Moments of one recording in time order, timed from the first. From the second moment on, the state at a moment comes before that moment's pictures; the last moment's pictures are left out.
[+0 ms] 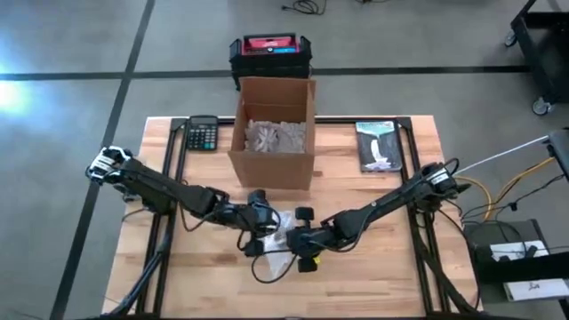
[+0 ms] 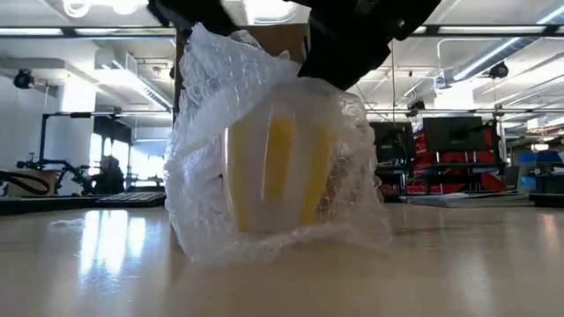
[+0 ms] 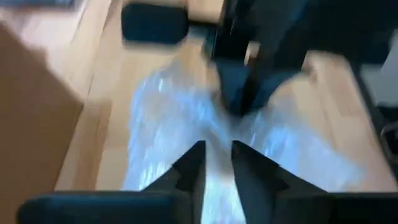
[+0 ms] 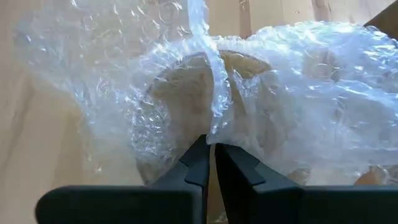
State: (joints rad) left arm -0.35 1.44 1.07 -0.40 -0.22 -0.29; right arm 0.39 1.96 1.35 -0.38 0.28 0.21
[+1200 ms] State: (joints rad) left arm -0.35 1.61 0.84 0.18 -0.24 -0.28; right arm 0.37 1.87 1.43 -0.43 0.35 0.17
